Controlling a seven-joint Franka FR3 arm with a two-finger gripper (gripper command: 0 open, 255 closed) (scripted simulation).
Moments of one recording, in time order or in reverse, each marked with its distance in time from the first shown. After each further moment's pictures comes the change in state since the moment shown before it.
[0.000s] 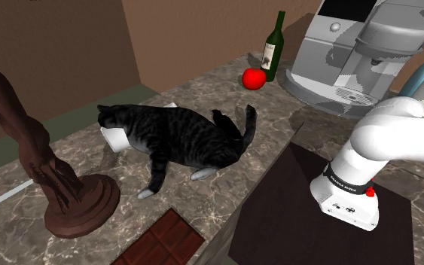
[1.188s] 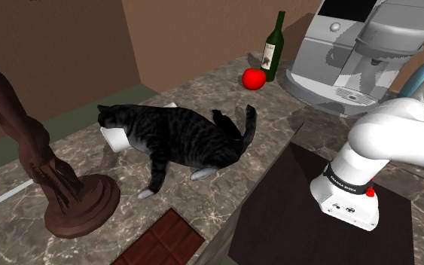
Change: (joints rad) arm -0.067 -0.134 -0.129 -0.205 -0.120 0.112 0.034
